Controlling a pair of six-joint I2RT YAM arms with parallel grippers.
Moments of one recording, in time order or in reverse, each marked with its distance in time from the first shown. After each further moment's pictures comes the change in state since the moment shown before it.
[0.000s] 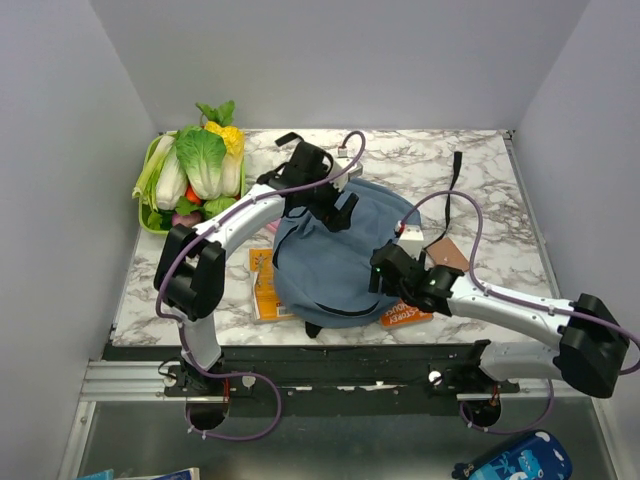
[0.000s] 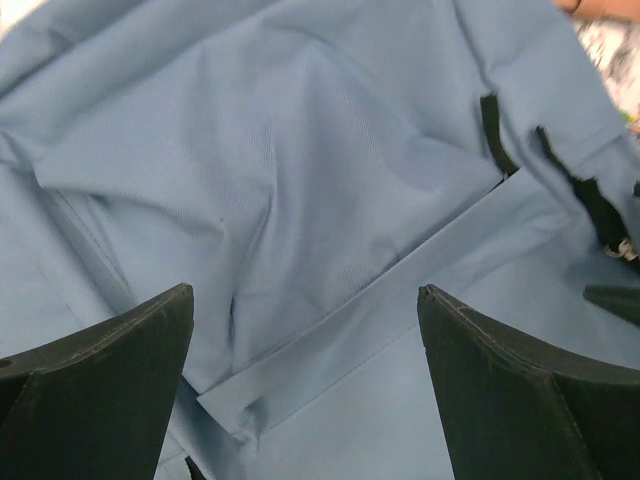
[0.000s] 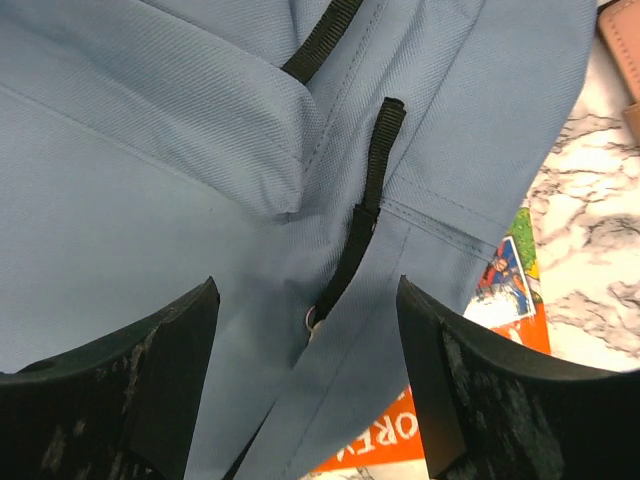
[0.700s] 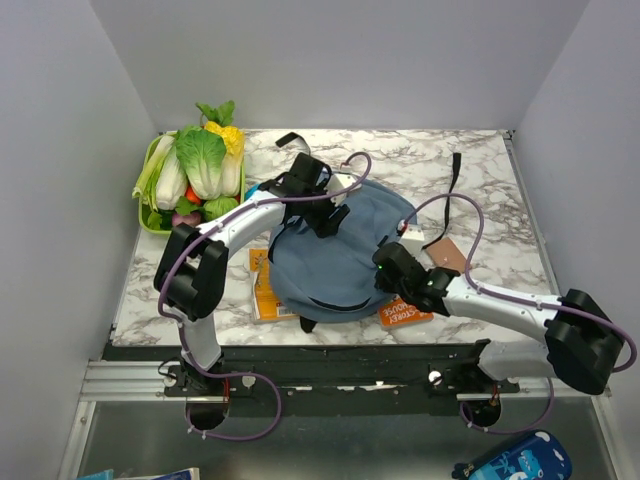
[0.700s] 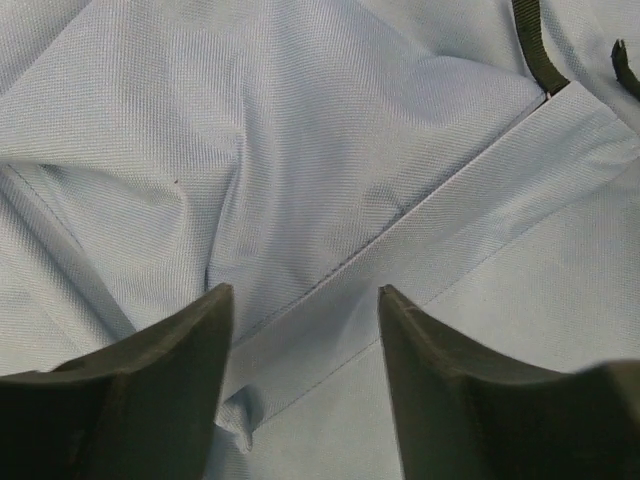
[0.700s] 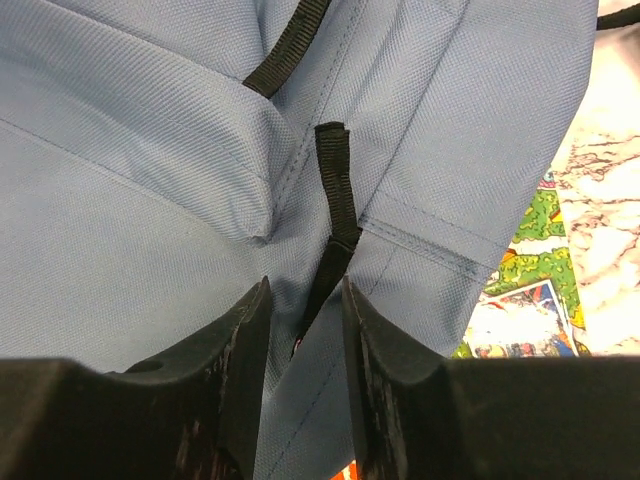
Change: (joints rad) left arm 0.003 -0.004 -0.115 0.019 -0.045 0.187; right arm -0.056 0.092 -0.072 0.219 -0.039 0.005
